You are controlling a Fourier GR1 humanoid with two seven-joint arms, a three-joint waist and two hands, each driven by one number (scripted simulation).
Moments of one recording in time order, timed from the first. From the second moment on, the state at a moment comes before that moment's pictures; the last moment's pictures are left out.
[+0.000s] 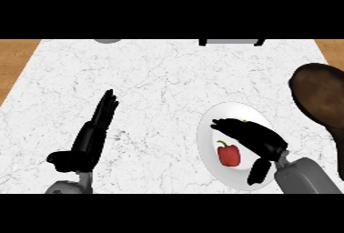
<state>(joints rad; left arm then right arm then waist) -0.06 0.14 -0.22 -1.56 0.10 0.12 -0.11 -0.24 -0.40 0.39 -1.41 0.72 0.43 -0.22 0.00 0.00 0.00</state>
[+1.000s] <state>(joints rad) -0.03 0.10 -0.18 -1.58 0.05 0.06 -0.10 -0.36 -0.26 0.38 -1.10 0.99 0.32 -0.37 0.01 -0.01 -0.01</state>
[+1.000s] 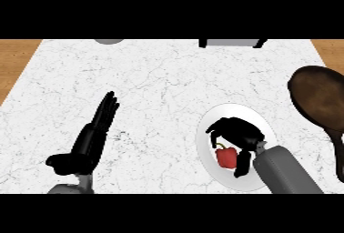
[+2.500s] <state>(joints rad) -0.04 0.08 -0.15 -1.57 0.03 0.05 -0.10 -0.61 -0.09 -0.13 -1.16 1.26 -0.28 0.61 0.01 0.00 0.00</state>
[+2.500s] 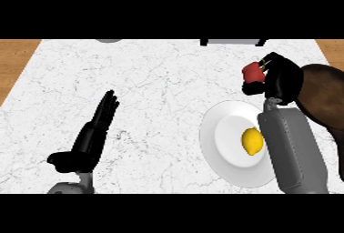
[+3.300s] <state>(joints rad) -0.03 0.06 -0.16 -1.59 0.01 0.05 -0.10 -0.66 -0.26 -0.36 -0.90 1.20 -0.67 0.62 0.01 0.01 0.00</state>
